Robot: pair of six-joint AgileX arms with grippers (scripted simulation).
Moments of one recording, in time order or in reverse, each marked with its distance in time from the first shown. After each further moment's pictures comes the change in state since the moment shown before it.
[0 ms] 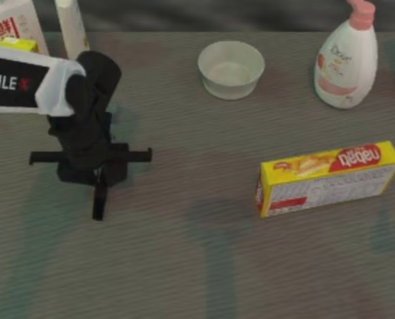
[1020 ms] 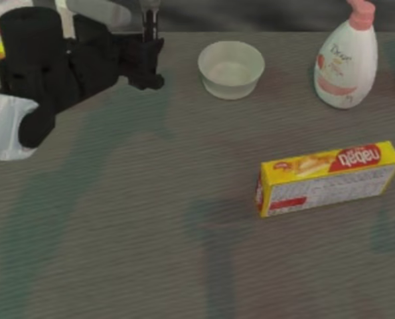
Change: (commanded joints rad) left arm 0.043 -0.272 -0.345 1.256 0.467 0.251; right arm 0.000 0.000 0.000 0.000 0.000 0.000
